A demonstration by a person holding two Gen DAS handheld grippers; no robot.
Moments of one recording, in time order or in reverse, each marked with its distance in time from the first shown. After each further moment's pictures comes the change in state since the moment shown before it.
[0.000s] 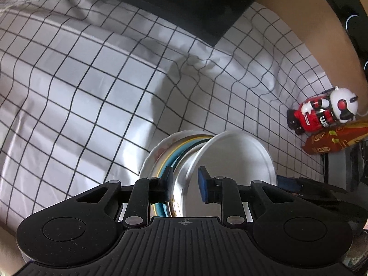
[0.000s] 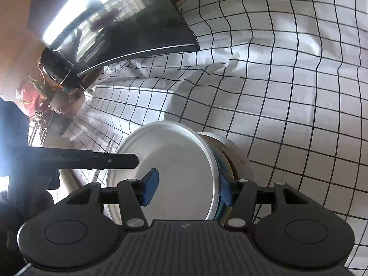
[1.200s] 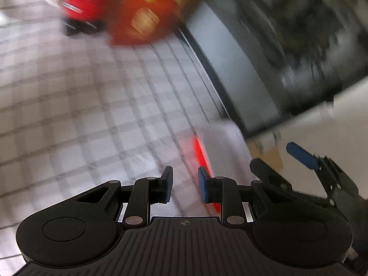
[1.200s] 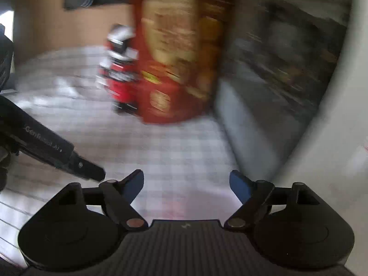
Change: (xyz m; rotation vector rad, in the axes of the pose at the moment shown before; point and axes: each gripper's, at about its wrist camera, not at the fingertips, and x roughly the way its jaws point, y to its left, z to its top) left arm 0.161 -0.333 -0.175 0.646 0.256 -0.355; right arm -0.217 -0.164 -0.246 0.146 -0.481 -0.915
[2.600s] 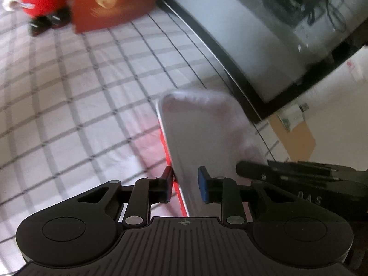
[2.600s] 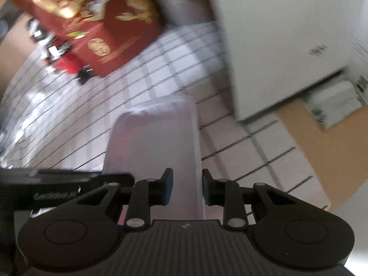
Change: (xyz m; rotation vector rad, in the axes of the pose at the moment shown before) left arm 0.058 -0.025 -0.013 0.110 -0.001 0.163; right arm 0.081 -0.063 -0.042 0.389 0.322 0.304
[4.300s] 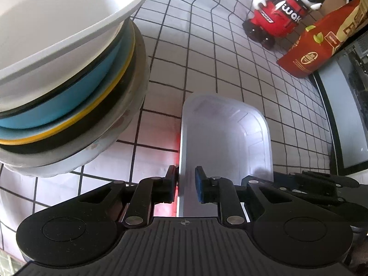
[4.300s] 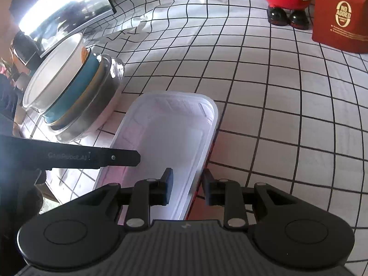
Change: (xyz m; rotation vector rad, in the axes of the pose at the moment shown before) left arm -0.117 0.176 -0.131 -0.579 -0.156 0.209; right arm 0.077 0.214 -0.037 -0.575 0.236 0.298
